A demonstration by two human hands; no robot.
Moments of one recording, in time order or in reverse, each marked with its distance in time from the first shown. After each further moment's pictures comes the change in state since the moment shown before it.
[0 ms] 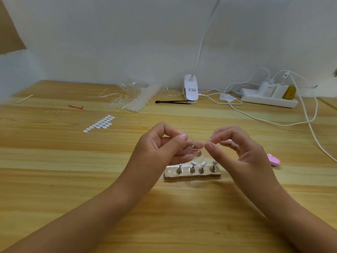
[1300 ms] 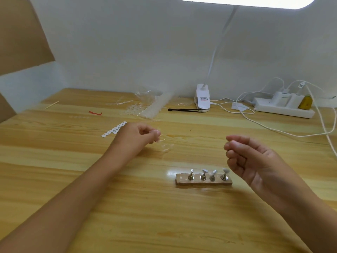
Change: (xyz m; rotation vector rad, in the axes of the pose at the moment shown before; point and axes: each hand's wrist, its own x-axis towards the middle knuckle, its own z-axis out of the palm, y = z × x) left_hand 0.046 0.000 -0.093 0.776 0.294 -0.071; right_hand 0.015 0.000 -0.013 0.865 -0.025 0.618
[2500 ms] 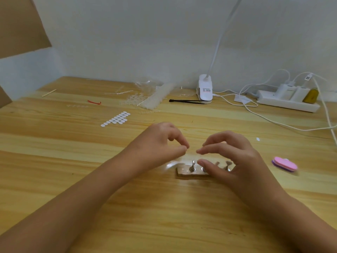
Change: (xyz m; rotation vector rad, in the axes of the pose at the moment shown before) left_hand -0.041 0.041 0.026 0.260 -0.284 0.190; right_hand -0.008 0.025 0.016 -1.281 -0.148 -0.732
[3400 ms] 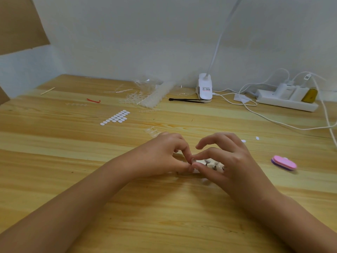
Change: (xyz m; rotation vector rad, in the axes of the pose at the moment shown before) left_hand 0.004 -0.013 0.010 0.034 -0.248 0.113; right_hand 0.000 0.005 0.013 -0.177 -0.029 -0.101
